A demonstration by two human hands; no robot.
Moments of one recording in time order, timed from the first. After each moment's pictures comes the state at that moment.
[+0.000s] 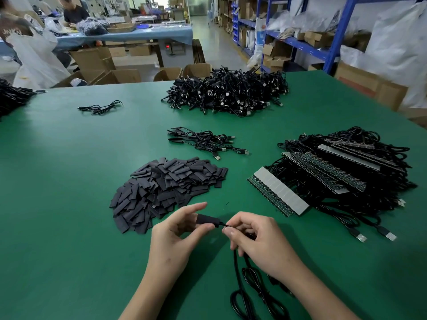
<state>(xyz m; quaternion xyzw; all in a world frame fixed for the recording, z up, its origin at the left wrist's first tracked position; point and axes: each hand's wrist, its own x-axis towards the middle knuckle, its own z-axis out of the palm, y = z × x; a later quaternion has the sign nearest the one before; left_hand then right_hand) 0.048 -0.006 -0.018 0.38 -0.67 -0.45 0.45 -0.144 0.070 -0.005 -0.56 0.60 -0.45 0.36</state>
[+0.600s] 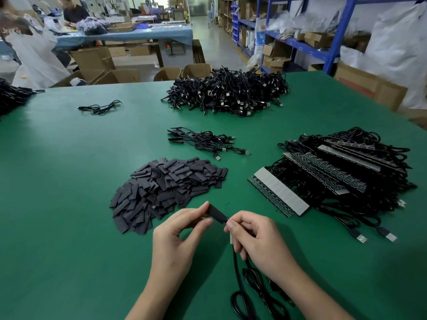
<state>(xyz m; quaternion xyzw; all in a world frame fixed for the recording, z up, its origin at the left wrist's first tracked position) 0.041 -0.001 -0.016 0.36 -0.70 -0.37 0.50 -0.136 0.069 -0.005 -0.50 0.60 -0.49 0.39</state>
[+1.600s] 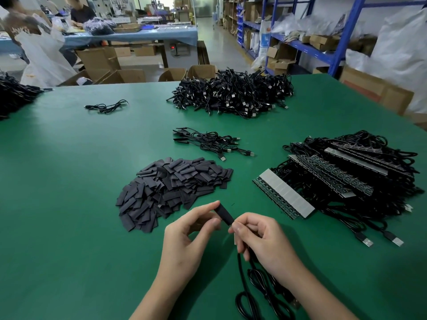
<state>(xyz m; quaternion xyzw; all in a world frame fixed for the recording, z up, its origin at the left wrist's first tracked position) 0.039 0.002 -0.013 0.35 -0.68 -0.45 0.46 -0.137 0.067 -0.008 -0.49 0.56 -0.50 0.43</state>
